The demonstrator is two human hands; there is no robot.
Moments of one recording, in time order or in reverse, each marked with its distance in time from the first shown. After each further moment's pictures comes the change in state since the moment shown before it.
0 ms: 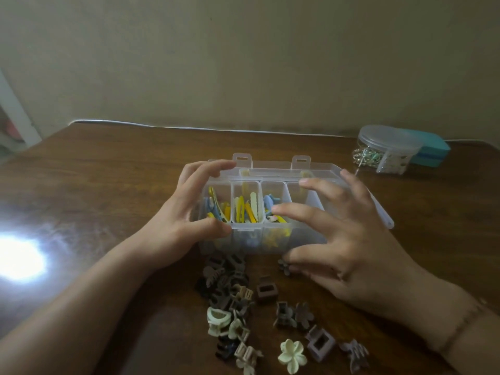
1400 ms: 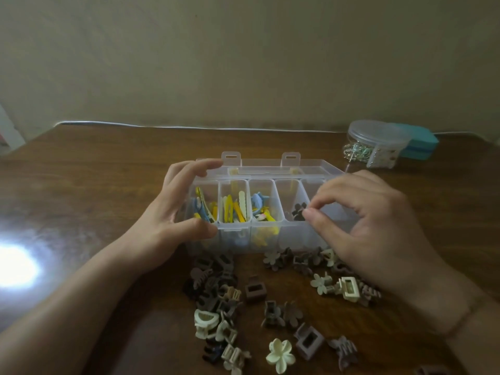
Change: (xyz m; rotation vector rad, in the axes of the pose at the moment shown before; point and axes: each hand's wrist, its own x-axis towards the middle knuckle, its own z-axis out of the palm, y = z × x) left_hand 0.000 0.002 0.002 -0.007 0.020 0.001; right_hand -0.006 0.010 -0.014 0.275 0.229 0.440
